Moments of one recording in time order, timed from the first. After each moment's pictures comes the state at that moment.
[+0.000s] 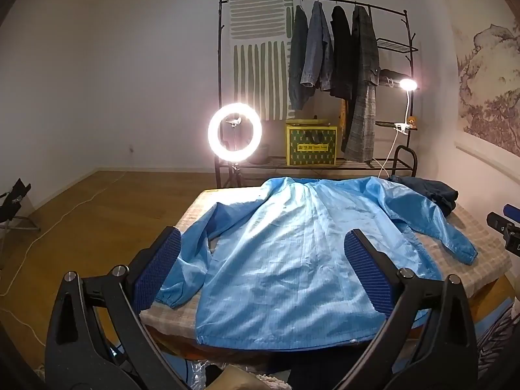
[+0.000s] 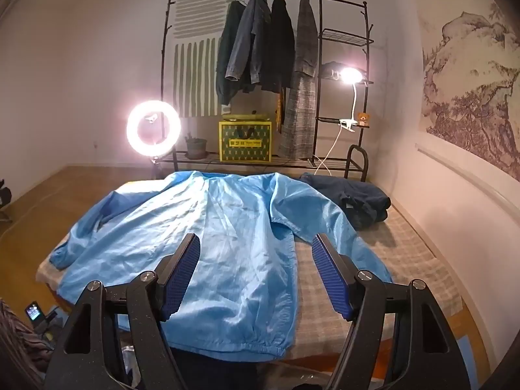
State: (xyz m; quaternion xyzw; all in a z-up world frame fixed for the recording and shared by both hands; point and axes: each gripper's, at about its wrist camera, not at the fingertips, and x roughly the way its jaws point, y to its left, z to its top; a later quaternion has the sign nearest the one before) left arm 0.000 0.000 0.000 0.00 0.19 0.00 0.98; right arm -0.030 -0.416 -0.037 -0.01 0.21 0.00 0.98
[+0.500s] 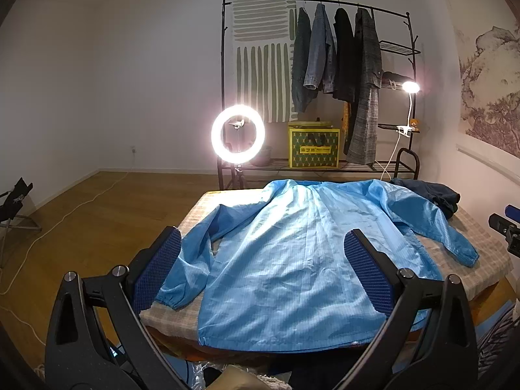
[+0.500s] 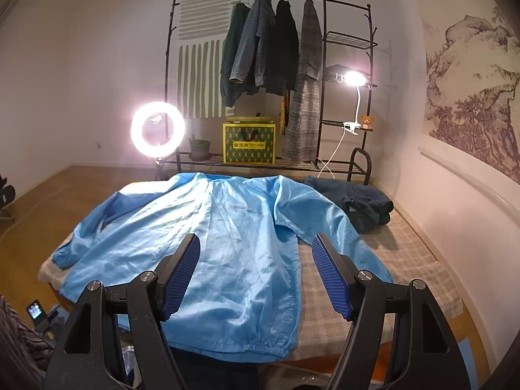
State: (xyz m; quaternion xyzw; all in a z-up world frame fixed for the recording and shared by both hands) left arm -0.002 -0.002 0.005 0.01 0.18 0.00 0.98; right arm -0.030 -0.408 -0.031 -0.01 0.21 0.00 0.98
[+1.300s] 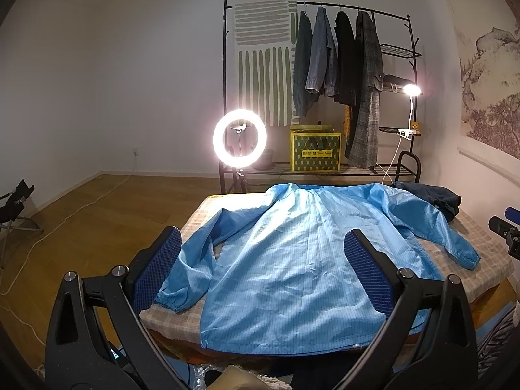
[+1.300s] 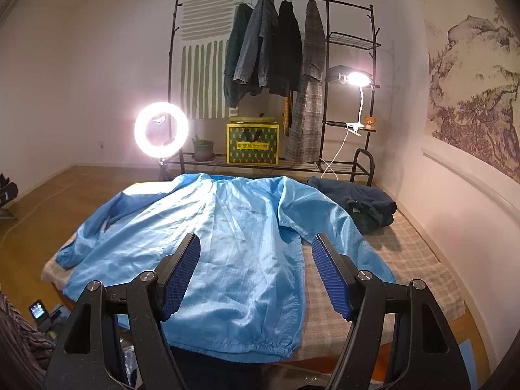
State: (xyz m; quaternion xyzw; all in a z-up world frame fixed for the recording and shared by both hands) left arm -0.002 0.006 0.009 0.00 0.18 0.00 0.98; right arm -0.030 -0.402 -0.031 -0.01 0.21 0.01 0.98
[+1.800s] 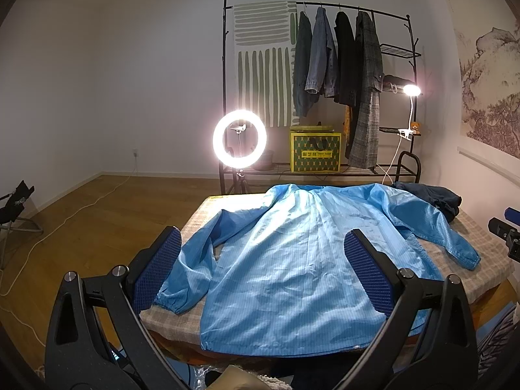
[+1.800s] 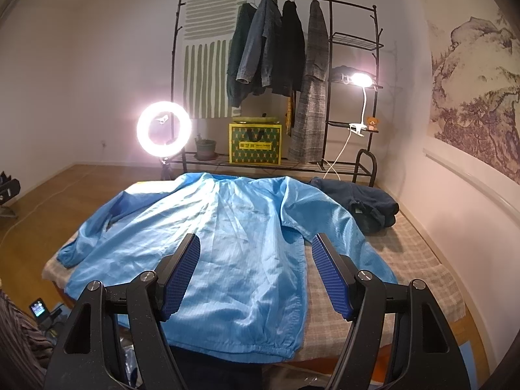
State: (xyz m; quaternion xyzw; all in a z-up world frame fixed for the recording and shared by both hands) left arm -0.001 0.011 0.014 0.00 0.18 0.00 0.98; right arm -0.030 -0.400 -0.030 -0.02 0.21 0.01 0.98
